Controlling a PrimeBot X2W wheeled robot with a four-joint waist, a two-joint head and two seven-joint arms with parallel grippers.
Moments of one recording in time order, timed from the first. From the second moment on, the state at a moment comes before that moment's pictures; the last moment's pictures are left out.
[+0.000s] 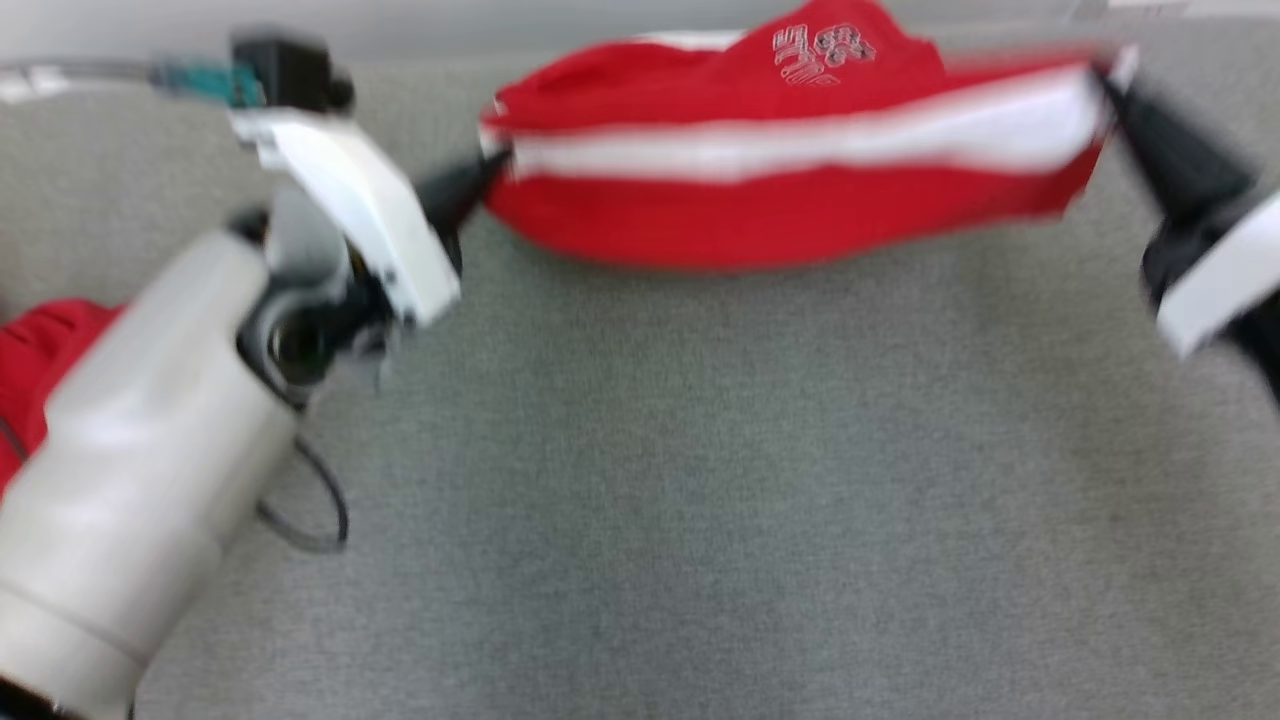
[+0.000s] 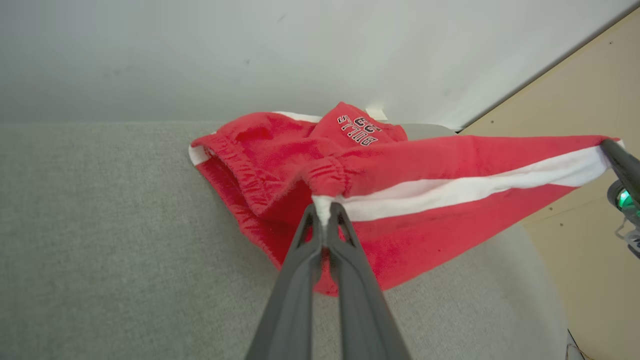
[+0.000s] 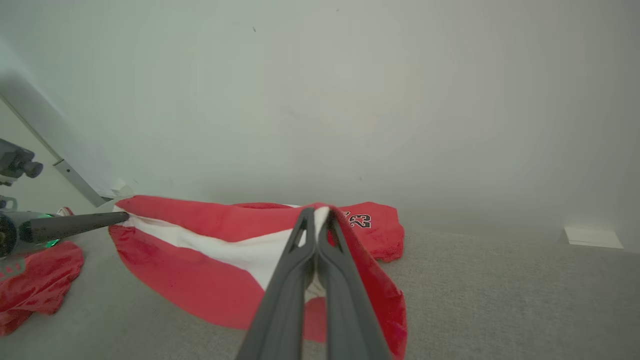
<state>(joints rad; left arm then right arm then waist) -1.15 0.43 -0.86 0.62 -1.26 -0.13 0.23 -1.15 -0.69 1.06 0.37 1.38 0.13 -0.12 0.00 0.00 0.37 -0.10</state>
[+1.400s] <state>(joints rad) -0.87 0.69 -0.91 0.14 -1.66 -0.04 0.60 -1.04 -0.95 1.14 0.19 1.66 0.13 0.32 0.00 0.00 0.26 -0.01</state>
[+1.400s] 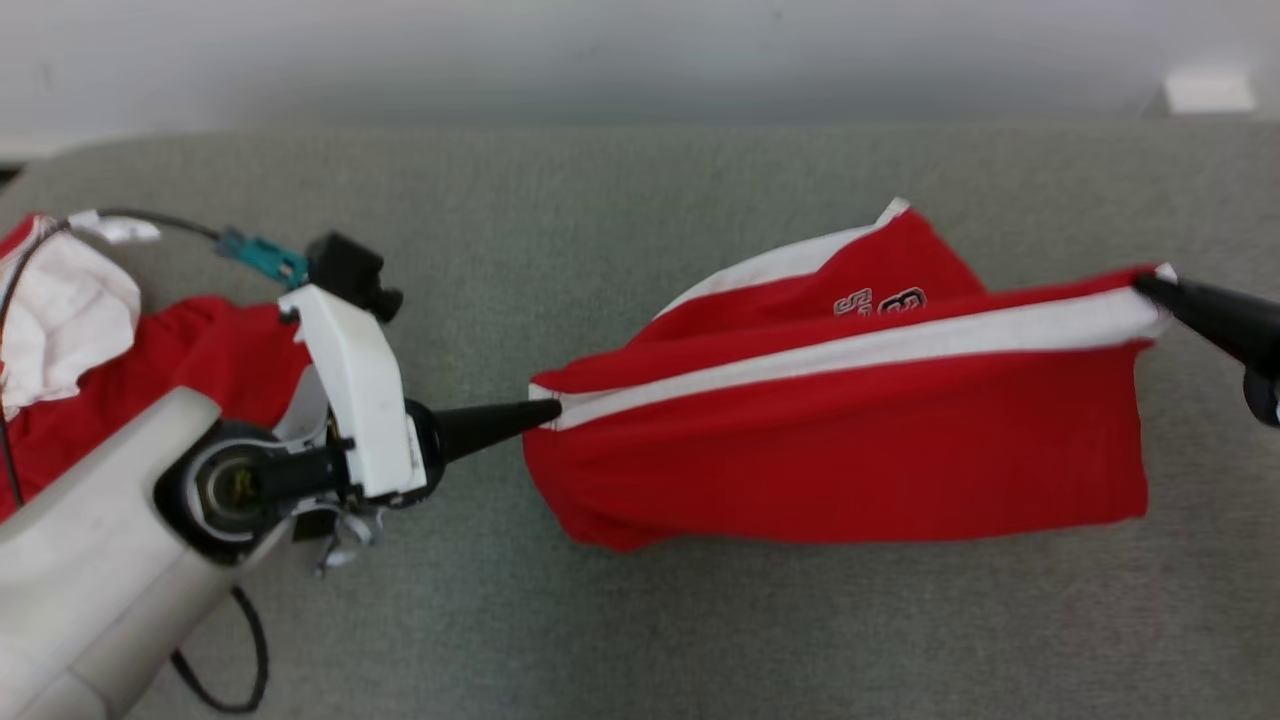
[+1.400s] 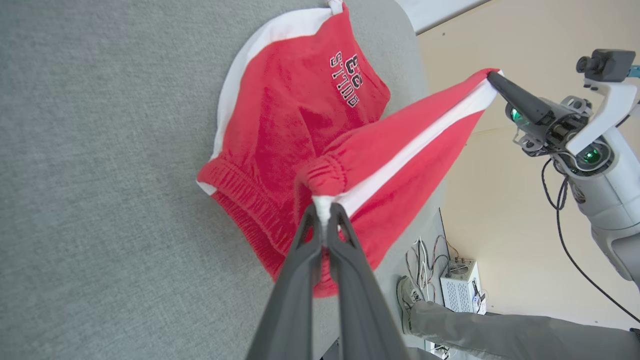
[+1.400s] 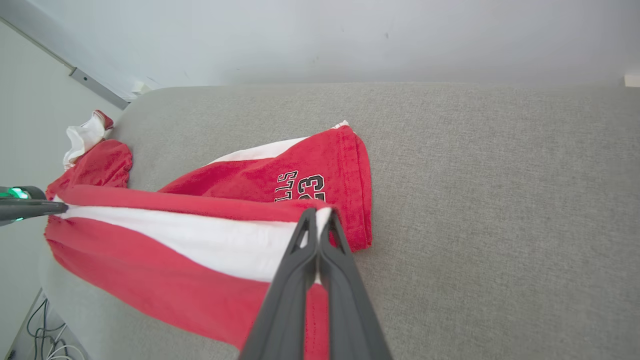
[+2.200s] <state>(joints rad) -1.13 0.51 -0.93 0.45 -1.58 -0.08 0.66 -1.33 -0.64 1.15 0.64 1.51 0.13 0.34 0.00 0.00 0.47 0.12</state>
